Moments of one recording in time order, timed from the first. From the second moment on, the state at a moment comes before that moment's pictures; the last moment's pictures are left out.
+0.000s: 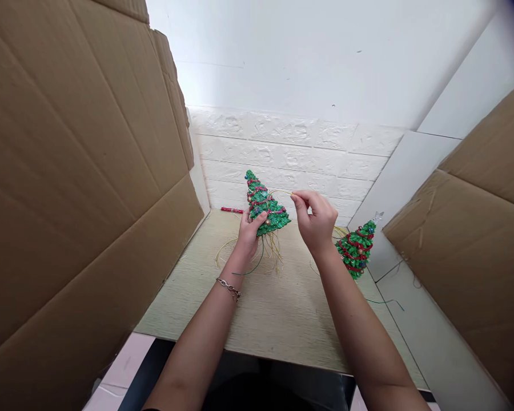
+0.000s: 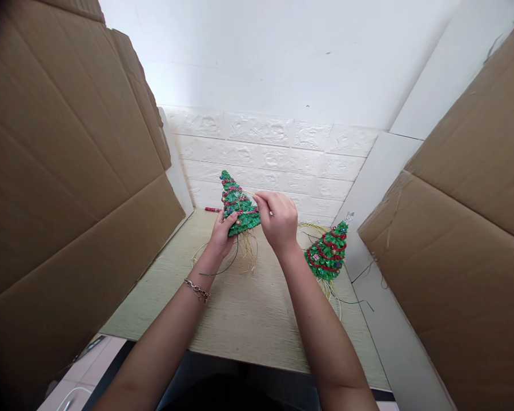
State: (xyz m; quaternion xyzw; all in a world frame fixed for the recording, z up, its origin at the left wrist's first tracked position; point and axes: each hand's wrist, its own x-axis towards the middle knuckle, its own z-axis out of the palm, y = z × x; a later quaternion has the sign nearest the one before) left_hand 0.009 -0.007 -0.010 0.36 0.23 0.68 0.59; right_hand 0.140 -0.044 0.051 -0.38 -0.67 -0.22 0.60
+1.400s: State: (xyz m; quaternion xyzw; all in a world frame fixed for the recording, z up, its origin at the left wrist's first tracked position) left_hand 0.010 -0.005 -0.013 0.40 0.25 0.69 0.55; right_hand 0.146 -0.068 0.076 -0.53 -0.77 -0.15 0.31
